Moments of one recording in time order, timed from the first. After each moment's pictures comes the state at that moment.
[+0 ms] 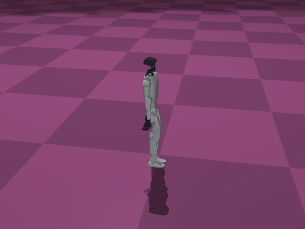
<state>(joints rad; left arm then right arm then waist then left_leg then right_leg) 0.11 0.07 0.26 1.53 0.34 0.10 0.03 -0.04 -0.13 0.06 1.55 -0.67 0.17 0.16 -0.25 0.05 -0.03 -0.06 -0.07 0.05 0.01 0.04 0.06 -0.08 0.10 -0.17 0.11 -0.11 -0.14</state>
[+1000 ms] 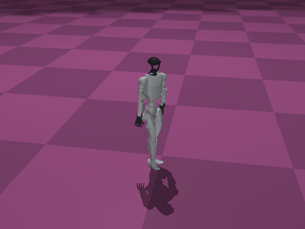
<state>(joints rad) 0.08 0.11 0.30 1.57 0.33 0.12 -0.21 -0.02 -0.12 0.05 1.43 -0.68 0.13 0.18 -0.39 0.11 0.01 -0.06 0.02 0.47 -0.05 -0.06 0.10 -0.26 0.01 -0.54 0.25 -0.28 -0.22</state>
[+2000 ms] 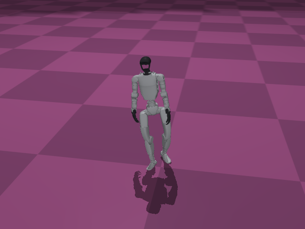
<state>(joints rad) -0.01 0.08 0.23 1.50 0.25 -0.01 -0.01 -0.03 -0.16 -0.03 1.51 -0.64 0.17 0.19 -0.30 -0.04 -0.07 -0.16 0.04 0.41 0.53 -0.15 0.13 -0.11 -0.12 -0.53 0.05 -0.13 -0.08</state>
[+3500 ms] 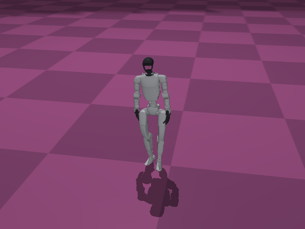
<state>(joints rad) -0.05 0.06 0.18 1.41 0.41 0.08 -0.28 0.00 -0.14 -0.05 1.56 -0.45 0.15 0.20 0.09 0.04 -0.07 -0.20 -0.04 0.30 0.10 0.00 0.06 -0.08 0.01 -0.26 0.08 -0.10 -0.04</state>
